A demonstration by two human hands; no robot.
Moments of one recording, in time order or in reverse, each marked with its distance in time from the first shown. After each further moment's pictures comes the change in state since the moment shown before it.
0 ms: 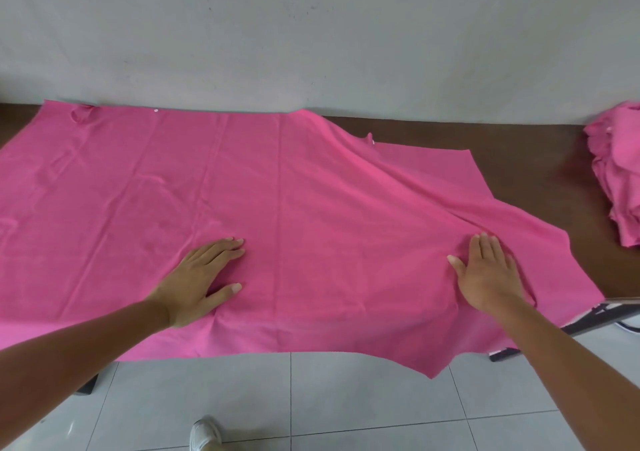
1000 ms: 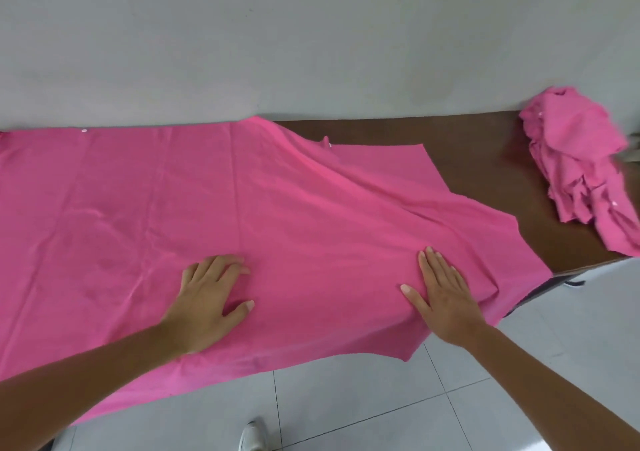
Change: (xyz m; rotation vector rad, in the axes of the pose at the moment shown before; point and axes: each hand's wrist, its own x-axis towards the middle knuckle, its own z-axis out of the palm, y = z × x) left_hand 0.058 0.057 0.008 0.015 0.062 0.034; right_hand -0.050 -0.002 0.029 0.153 0.037 -0.197
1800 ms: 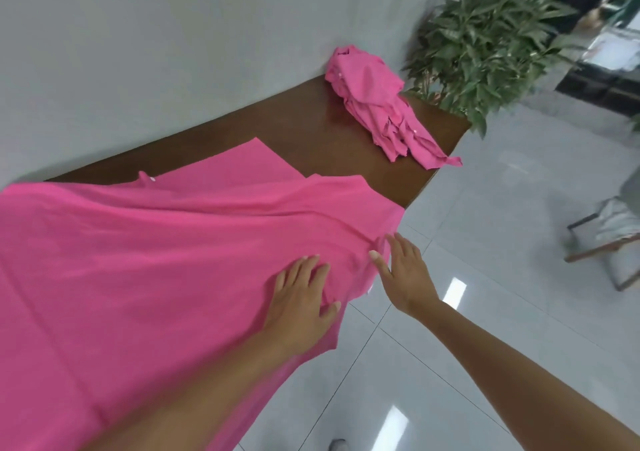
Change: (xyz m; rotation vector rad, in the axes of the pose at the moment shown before) left_hand 0.151 0.234 0.095 -0.169 -0.302 0.532; right_hand -0.057 0.048 -0.015 0.352 0.321 0.653
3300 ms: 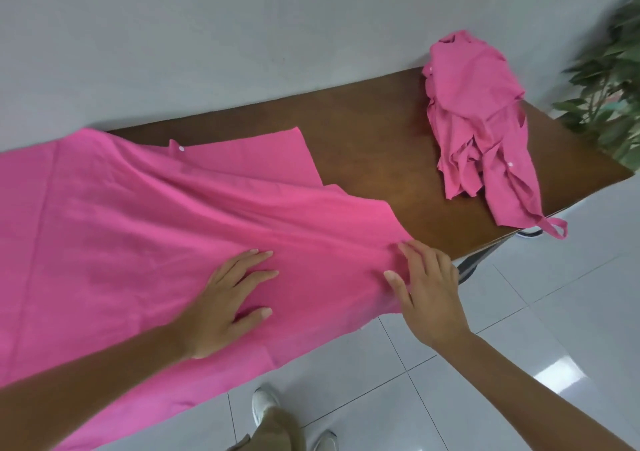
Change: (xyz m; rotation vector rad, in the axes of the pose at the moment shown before) left_hand 0.036 -0.013 0.001 -0.013 0.115 -0.181; right_hand 0.159 0.094 -0.023 -0.035 -0.030 -0.558
